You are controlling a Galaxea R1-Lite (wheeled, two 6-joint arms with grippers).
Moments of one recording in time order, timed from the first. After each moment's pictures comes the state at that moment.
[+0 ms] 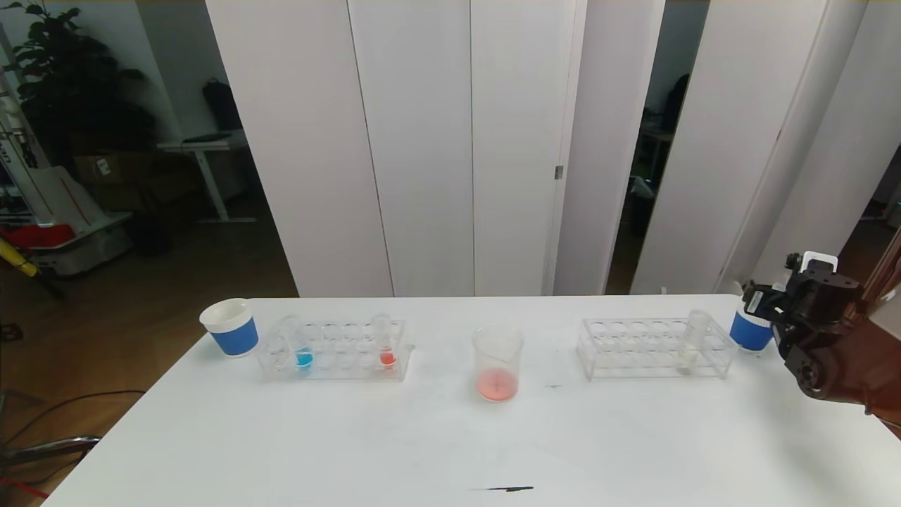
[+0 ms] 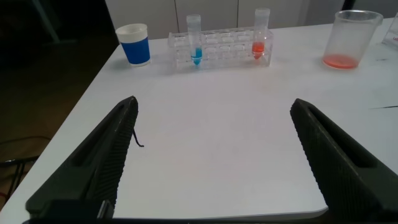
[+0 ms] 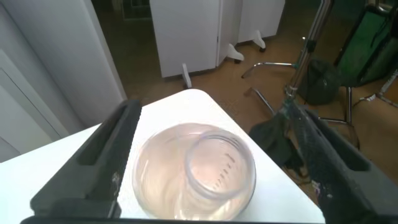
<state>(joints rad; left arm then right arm) 0.00 0.00 0.00 0.00 -0.02 0.06 -0.23 2.42 -1.12 -1.19 -0.33 0.07</state>
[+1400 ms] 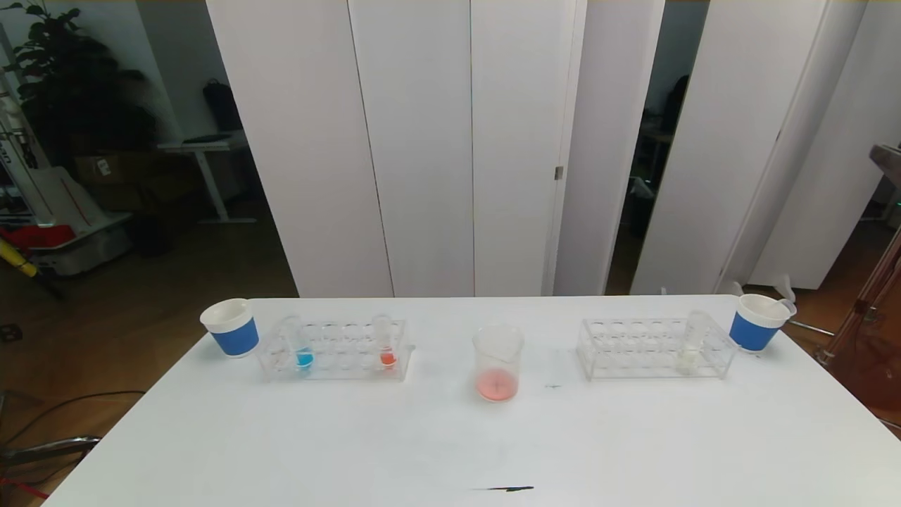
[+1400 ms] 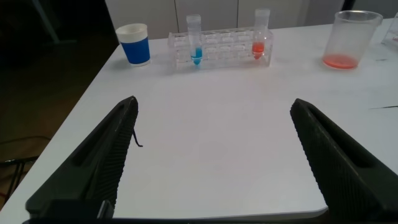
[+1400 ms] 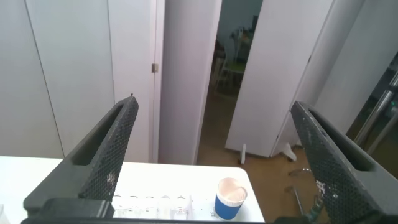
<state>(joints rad) 0.00 0.00 0.00 0.00 -0.02 0.06 -0.13 1.22 -0.82 -0.59 0.04 -0.09</state>
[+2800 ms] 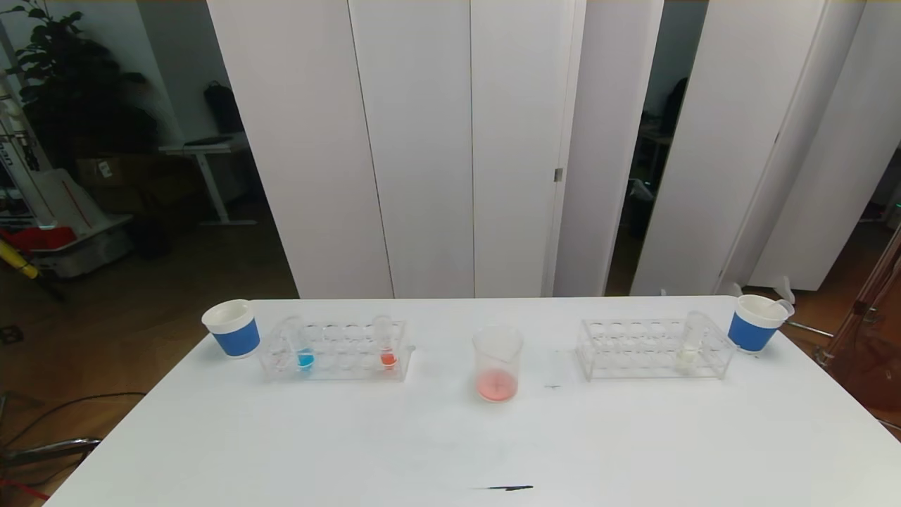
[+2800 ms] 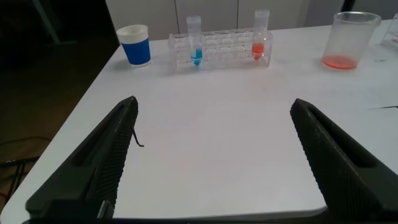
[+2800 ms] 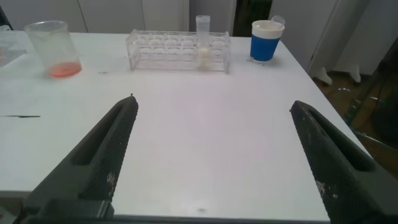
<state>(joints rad) 0.00 0.00 0.00 0.00 -0.02 0.06 0.00 0.00 -0.04 0.06 -0.01 0.01</state>
